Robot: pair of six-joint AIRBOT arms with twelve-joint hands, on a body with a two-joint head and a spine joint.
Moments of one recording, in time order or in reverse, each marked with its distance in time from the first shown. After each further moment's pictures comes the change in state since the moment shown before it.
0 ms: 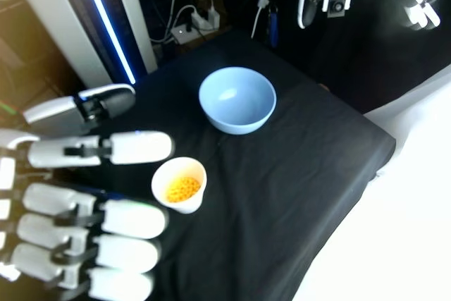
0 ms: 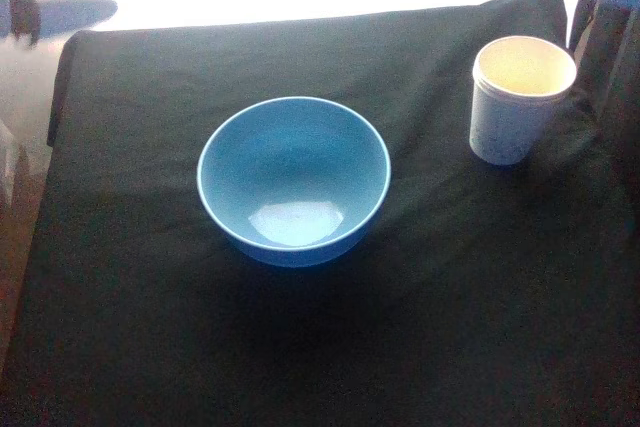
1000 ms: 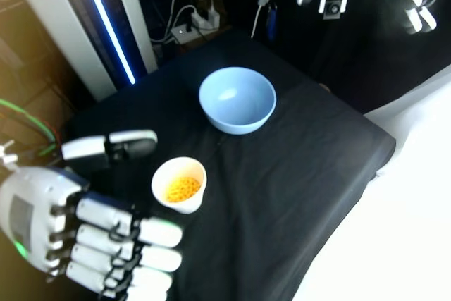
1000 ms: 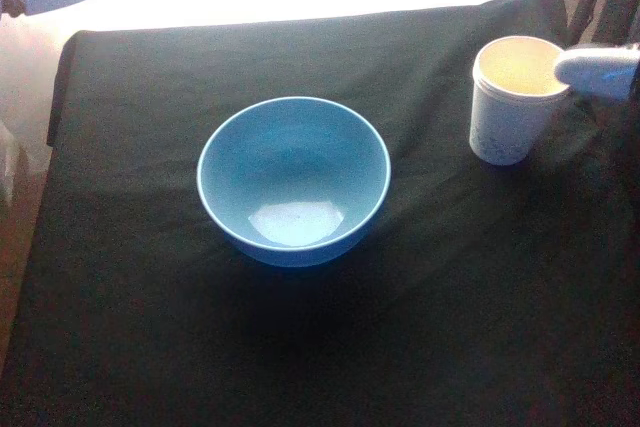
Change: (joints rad) left arm 0.078 0.002 0.002 -0.062 -0.048 -0.044; right arm -0.201 -0.106 0.004 0.220 0.027 0.046
